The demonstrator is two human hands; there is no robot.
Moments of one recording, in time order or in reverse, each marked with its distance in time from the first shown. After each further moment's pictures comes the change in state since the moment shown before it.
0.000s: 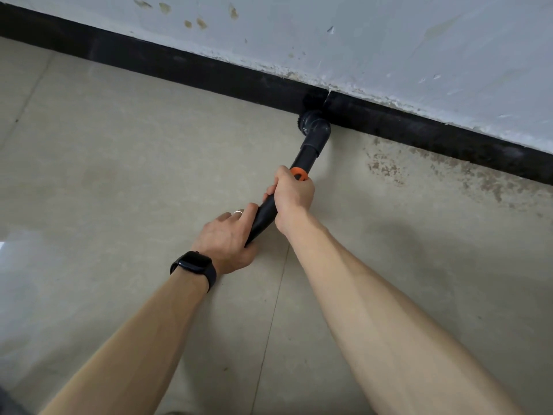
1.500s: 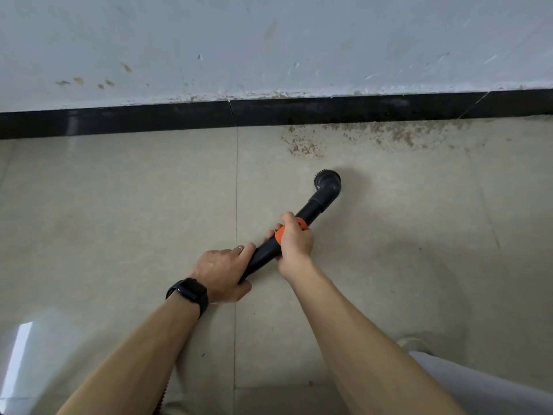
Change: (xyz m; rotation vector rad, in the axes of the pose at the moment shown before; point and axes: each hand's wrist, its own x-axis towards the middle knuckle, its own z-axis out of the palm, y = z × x) left_hand -0.047 0.107 0.014 0.390 -0.237 0.334; right_hand -0.055 0.037 -0.171 0.492 0.084 0.180
